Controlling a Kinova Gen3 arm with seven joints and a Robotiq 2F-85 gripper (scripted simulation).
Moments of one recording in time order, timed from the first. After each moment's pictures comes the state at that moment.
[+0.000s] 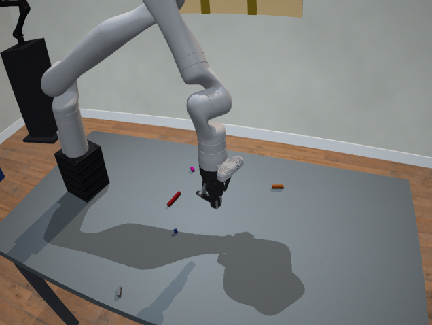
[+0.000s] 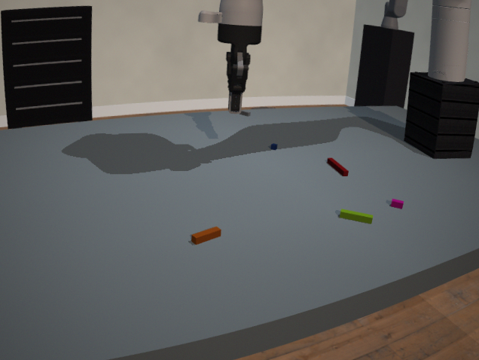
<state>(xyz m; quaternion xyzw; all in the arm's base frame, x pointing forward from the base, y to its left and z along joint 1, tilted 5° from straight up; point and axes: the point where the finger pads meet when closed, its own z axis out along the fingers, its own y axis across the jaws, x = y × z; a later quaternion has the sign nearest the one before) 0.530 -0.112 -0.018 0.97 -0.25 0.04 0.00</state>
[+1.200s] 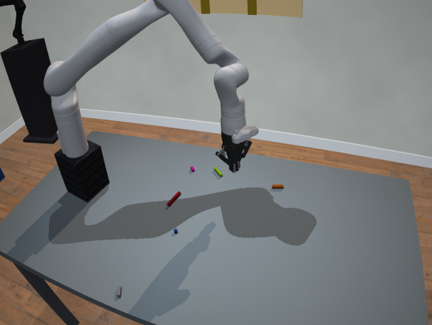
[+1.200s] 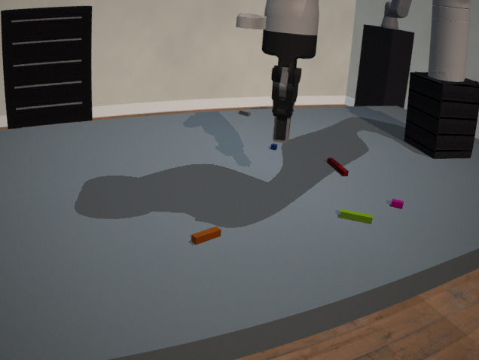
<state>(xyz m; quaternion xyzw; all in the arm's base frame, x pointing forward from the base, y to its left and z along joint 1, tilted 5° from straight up) 0.558 0.056 -0.018 0.93 -0.37 0.04 0.00</state>
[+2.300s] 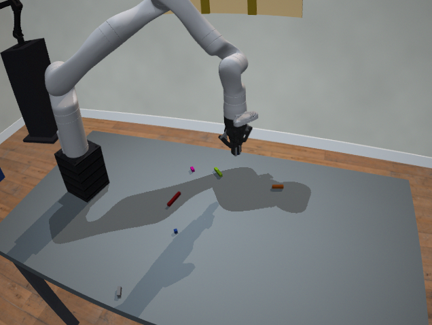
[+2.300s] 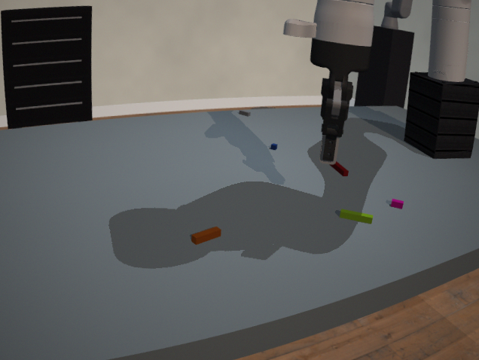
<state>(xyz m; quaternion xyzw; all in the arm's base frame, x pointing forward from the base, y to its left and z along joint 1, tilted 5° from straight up) 0.550 0.147 -0.023 0.92 -0.38 0.04 0.00</state>
